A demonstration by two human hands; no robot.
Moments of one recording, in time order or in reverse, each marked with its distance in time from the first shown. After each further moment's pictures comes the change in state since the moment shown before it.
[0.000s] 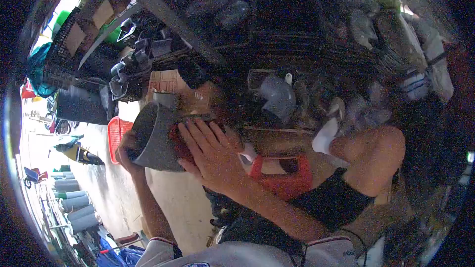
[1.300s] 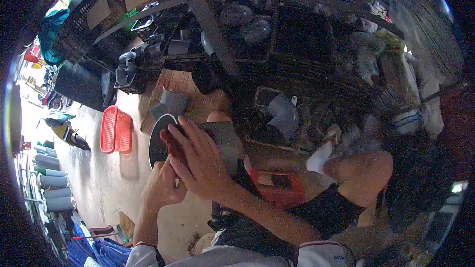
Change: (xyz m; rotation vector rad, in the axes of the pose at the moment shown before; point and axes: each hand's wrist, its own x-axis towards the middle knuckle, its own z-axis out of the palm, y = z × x) left_hand -0.015 0.108 0.000 0.323 -0.919 -0.156; right_hand 0.031 -0.049 0.016 0.357 0.088 -0.059
